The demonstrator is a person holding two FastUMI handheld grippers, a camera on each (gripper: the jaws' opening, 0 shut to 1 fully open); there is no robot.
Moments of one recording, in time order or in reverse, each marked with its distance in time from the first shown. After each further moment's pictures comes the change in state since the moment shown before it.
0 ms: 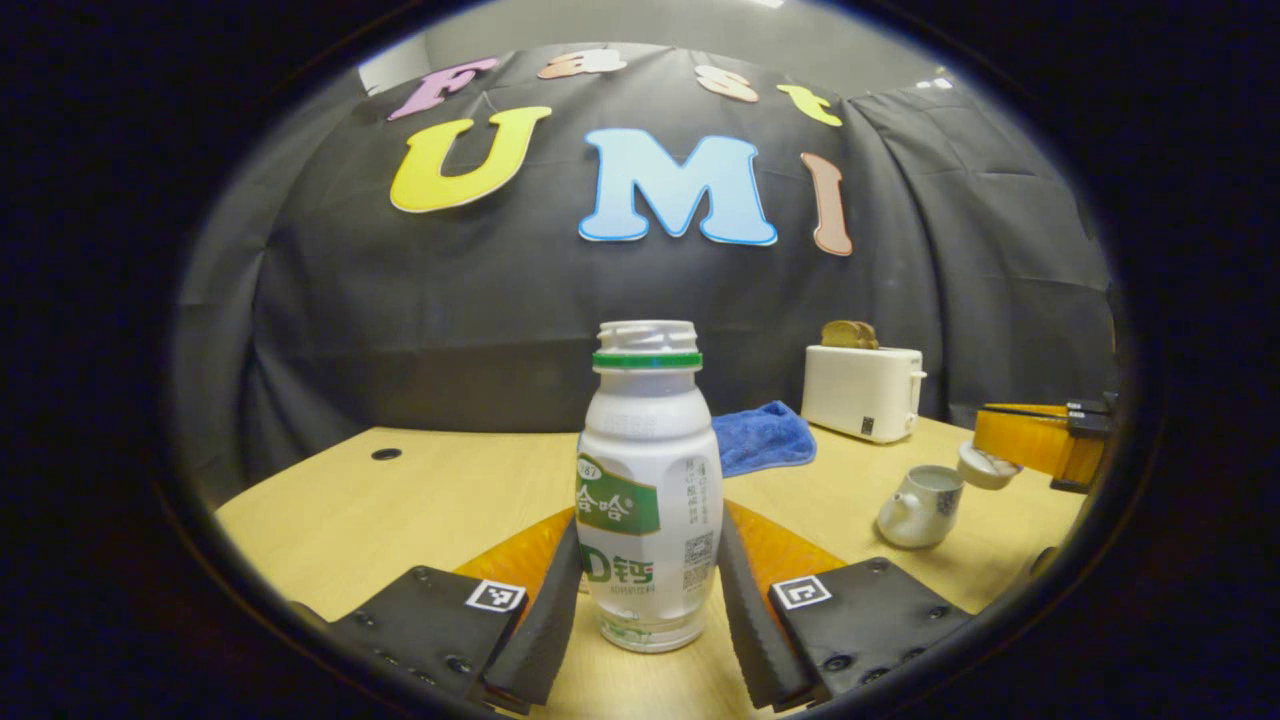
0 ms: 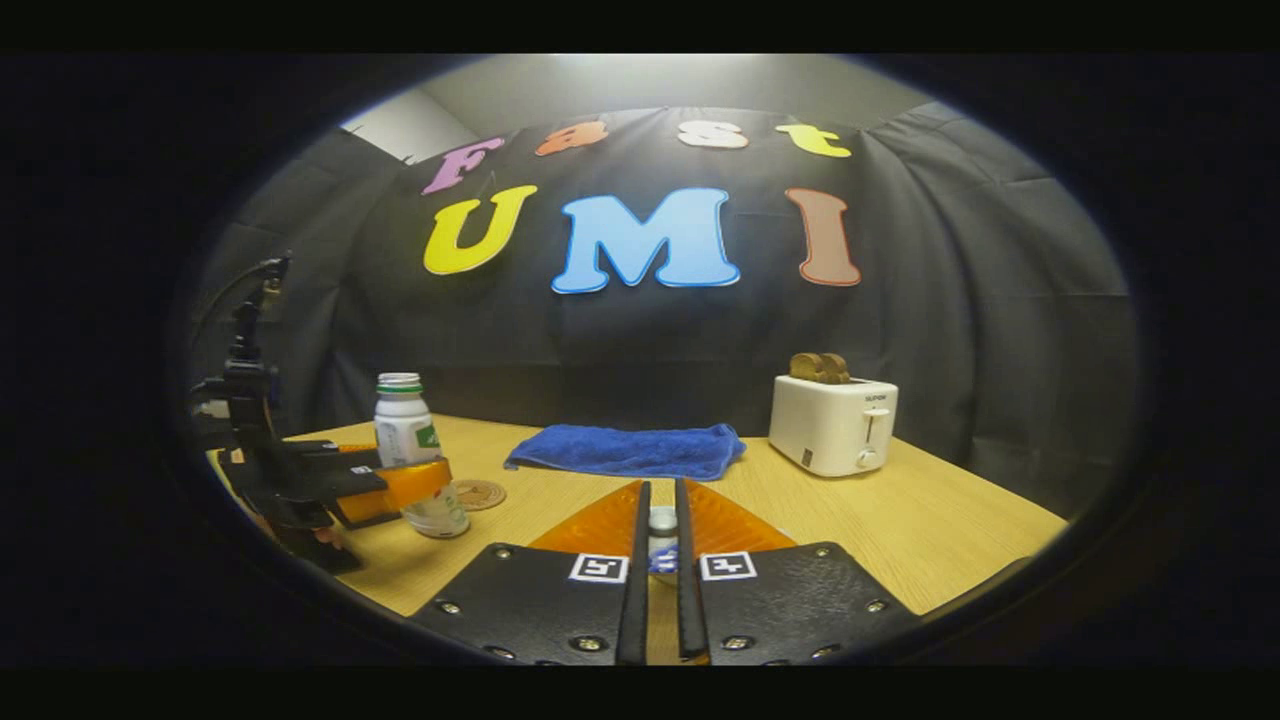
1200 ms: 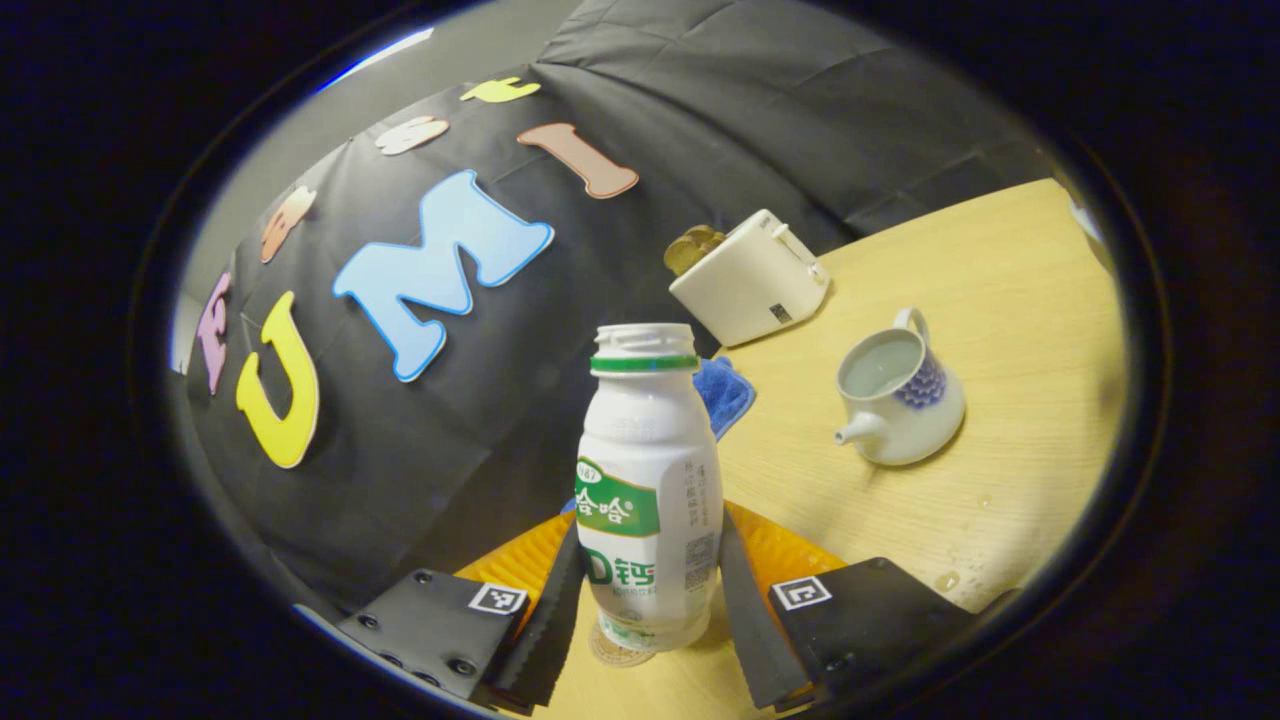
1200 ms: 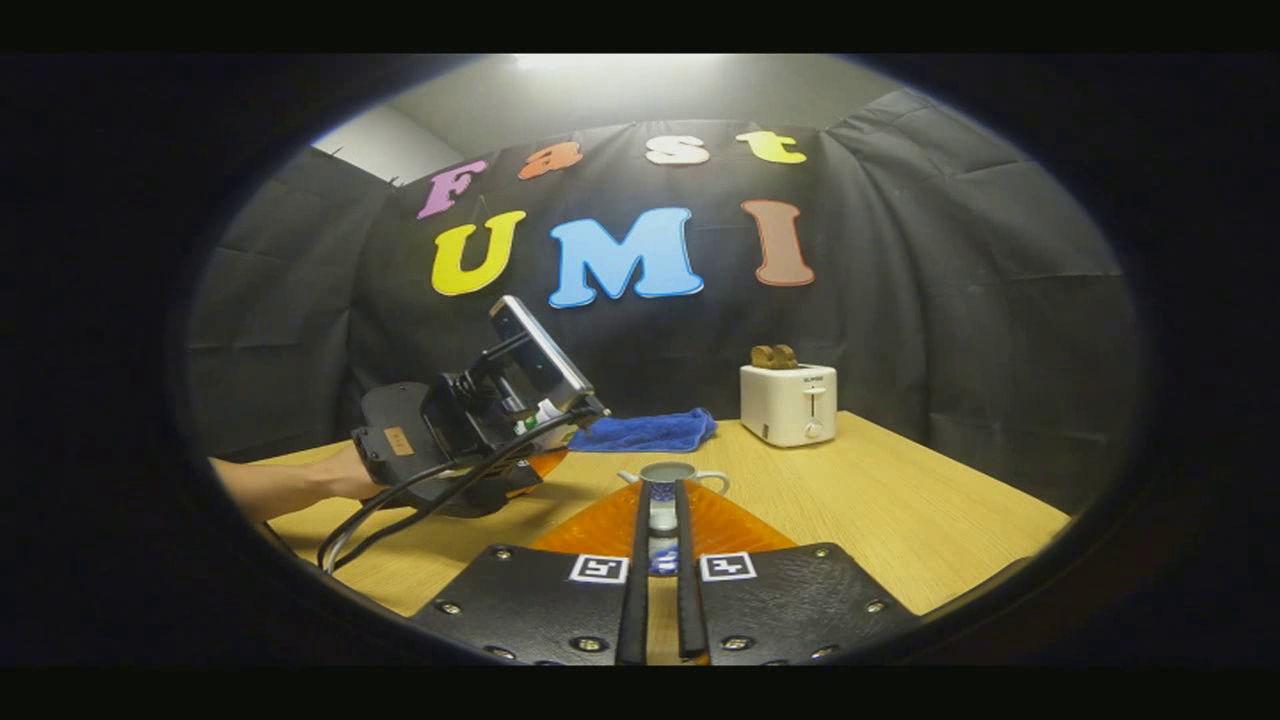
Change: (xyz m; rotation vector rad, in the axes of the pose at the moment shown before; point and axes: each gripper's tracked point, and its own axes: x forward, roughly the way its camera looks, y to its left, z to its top) left arm 0.051 -0.107 0.008 0.800 0.046 -0.143; right arm -0.104 -0.024 -0.011 0.076 0.017 -0.004
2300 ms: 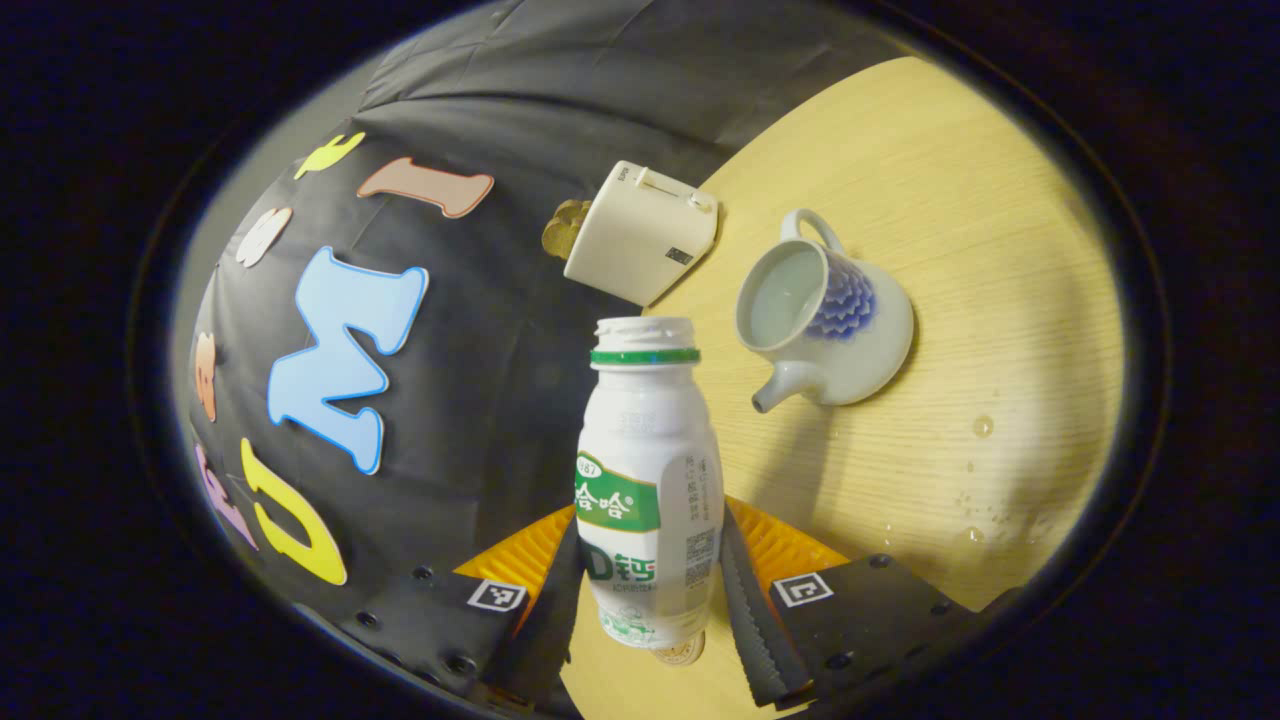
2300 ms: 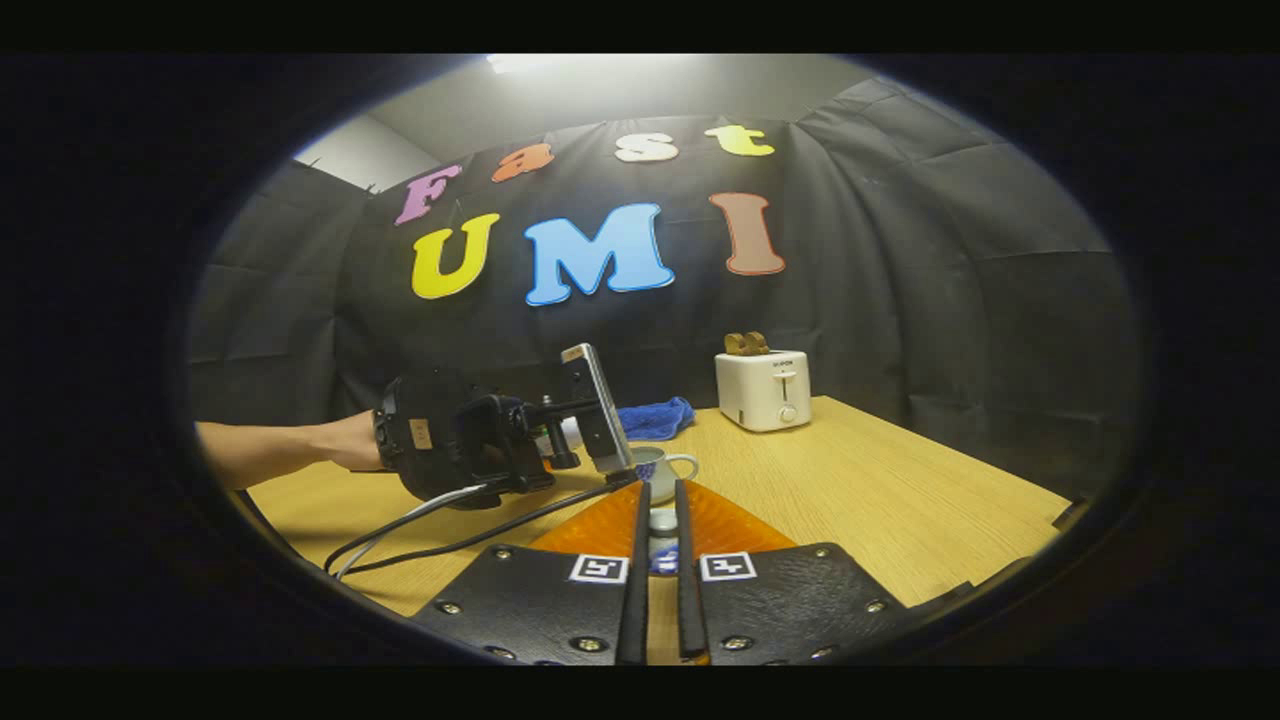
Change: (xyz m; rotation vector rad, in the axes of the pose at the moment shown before) left arm 0.019 -0.031 0.003 0.415 0.125 -0.108; right arm -0.018 -0.027 -0.013 0.045 0.017 -0.040
